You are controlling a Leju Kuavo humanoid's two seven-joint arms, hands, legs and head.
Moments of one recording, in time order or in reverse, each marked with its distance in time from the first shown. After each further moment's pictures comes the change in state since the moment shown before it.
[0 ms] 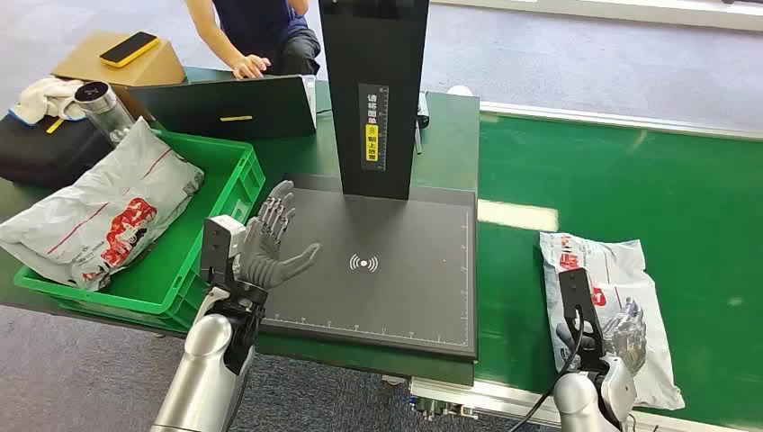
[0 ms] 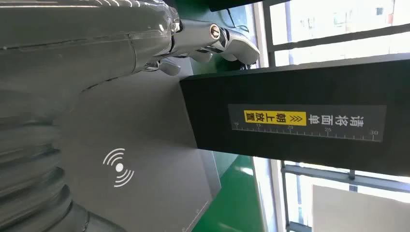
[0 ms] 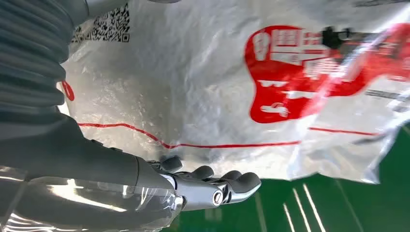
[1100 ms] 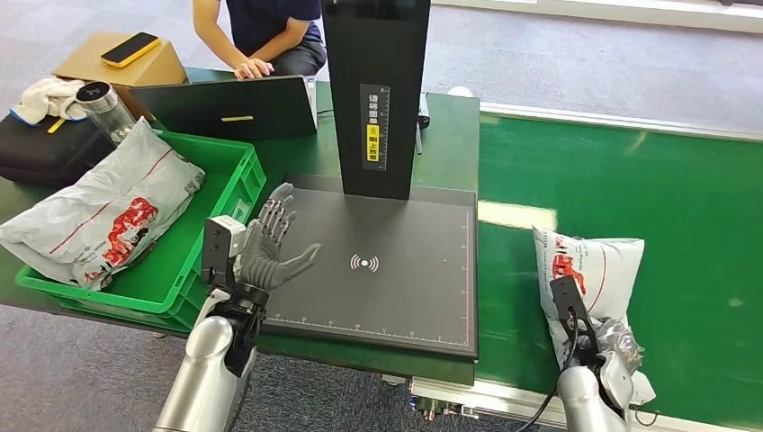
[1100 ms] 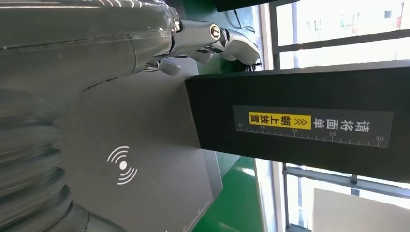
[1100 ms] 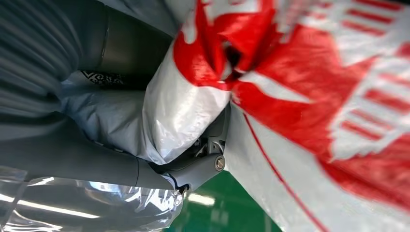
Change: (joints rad) left arm 0.014 -0.005 0.000 -0.009 0.015 0.018 0.022; right arm -0.085 -0.036 -0.039 0.196 -0.012 0.054 -0.045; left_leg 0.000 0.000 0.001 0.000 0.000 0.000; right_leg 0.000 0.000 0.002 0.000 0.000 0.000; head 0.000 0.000
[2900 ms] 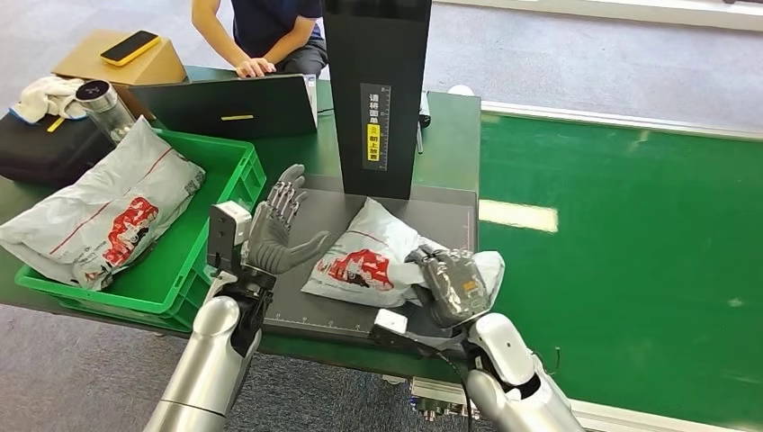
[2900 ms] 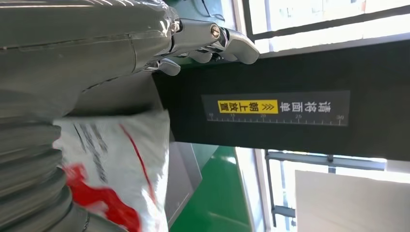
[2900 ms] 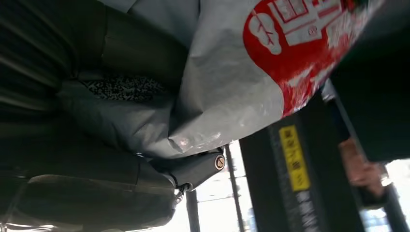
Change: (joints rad) left arm -0.103 0.020 -0.037 0.104 0.022 -0.039 -0.094; right arm -0.082 -0.089 0.851 -0.278 0.114 -0.050 -0.536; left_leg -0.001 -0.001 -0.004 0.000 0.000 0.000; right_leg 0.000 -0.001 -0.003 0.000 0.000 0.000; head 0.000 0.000
